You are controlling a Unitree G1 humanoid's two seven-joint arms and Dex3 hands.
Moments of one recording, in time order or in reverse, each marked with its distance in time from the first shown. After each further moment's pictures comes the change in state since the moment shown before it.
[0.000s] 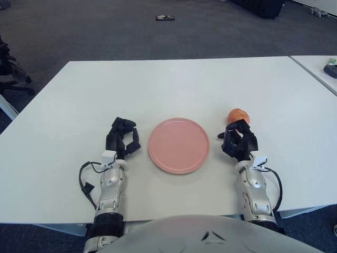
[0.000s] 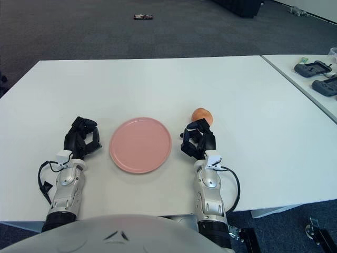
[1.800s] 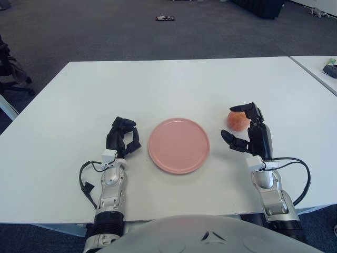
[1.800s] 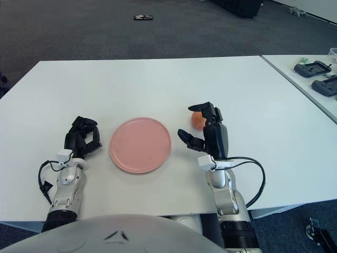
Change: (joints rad) left arm -0.017 0.000 0.001 0.023 -0.008 -0.007 0.003; right arm -0.022 -0.253 0.042 -0.112 -0.604 -0.231 -0.285
